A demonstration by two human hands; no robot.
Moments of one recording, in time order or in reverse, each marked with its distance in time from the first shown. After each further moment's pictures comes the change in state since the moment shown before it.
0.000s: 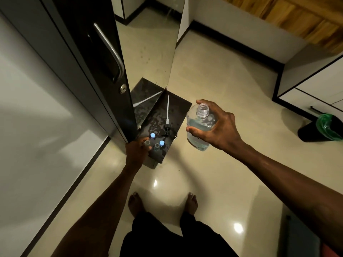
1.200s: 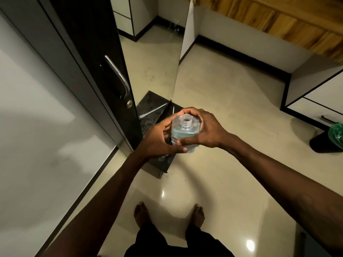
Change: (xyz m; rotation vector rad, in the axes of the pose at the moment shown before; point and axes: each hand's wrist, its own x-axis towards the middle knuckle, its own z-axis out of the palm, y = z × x) left_hand 0.032 0.165 -0.077 -0.395 -0.494 0.174; right_hand 0.046 -0.022 0.004 0.227 -0.332 -0.053
